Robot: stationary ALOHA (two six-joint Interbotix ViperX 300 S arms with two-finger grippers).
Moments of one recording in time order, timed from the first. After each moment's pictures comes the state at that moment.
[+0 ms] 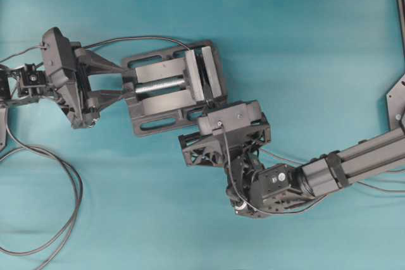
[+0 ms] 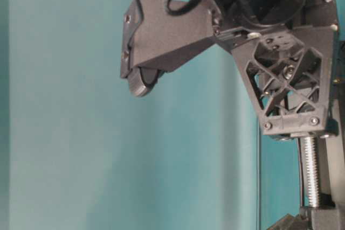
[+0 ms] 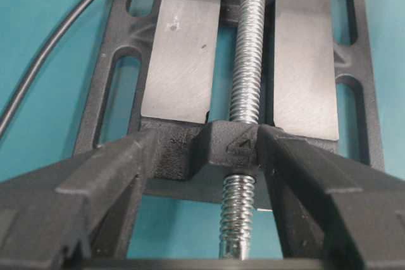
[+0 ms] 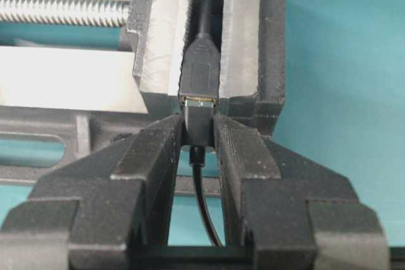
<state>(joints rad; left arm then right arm) 0.17 -0.08 1.24 -0.08 -0.61 -0.06 0.36 0.49 0.21 2.03 -1.35 -0.86</state>
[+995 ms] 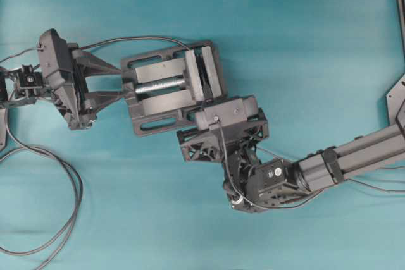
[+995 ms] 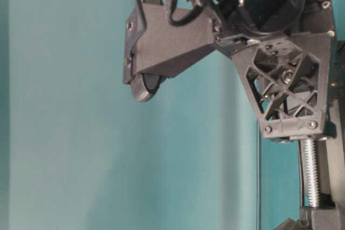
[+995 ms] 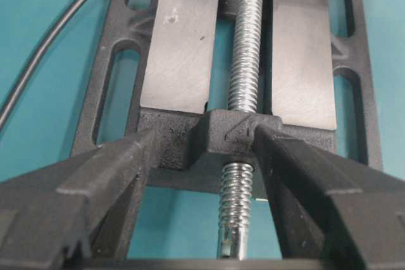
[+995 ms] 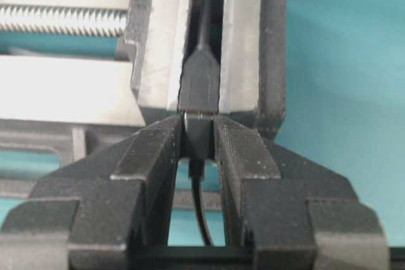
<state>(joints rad) 0.17 -0.09 1.25 -0.08 -0.62 -0.06 0.33 0.50 0.20 2.02 -1.35 -0.88</state>
